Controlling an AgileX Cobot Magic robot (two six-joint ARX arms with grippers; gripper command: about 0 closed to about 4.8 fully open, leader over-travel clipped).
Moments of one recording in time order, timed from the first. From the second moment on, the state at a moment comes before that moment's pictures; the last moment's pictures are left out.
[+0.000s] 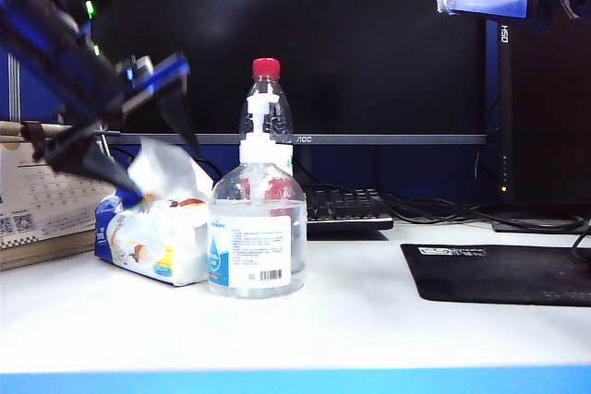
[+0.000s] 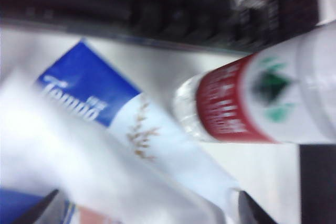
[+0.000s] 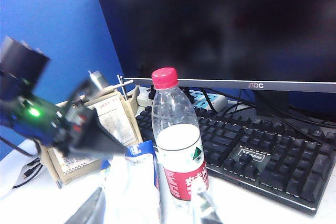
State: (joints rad) left arm -0.27 1.64 1.08 -0.25 0.33 -0.43; right arm 0.35 0.95 0.42 0.59 -0.39 0.23
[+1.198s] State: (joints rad) left arm -0.27 1.75 1.13 -0.22 0.34 -0.44; right arm 0.35 0.95 0.42 0.54 -0.34 0.20
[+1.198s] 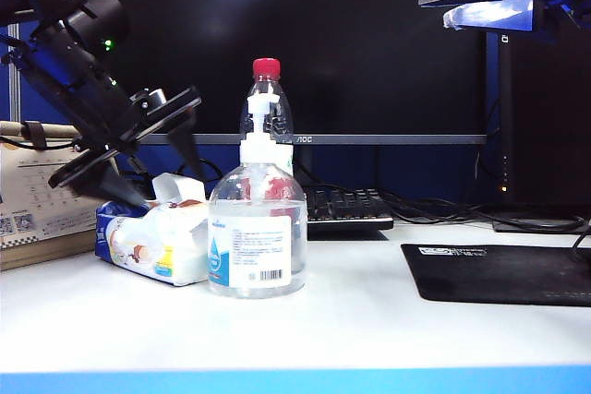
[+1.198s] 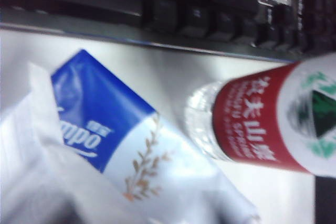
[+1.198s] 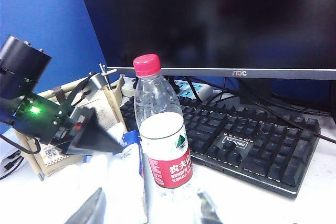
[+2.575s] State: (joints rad) left arm -0.28 0.99 1.29 -0.31 0.74 -0.52; right arm 0.35 0.95 0.42 0.51 -0.33 0.21
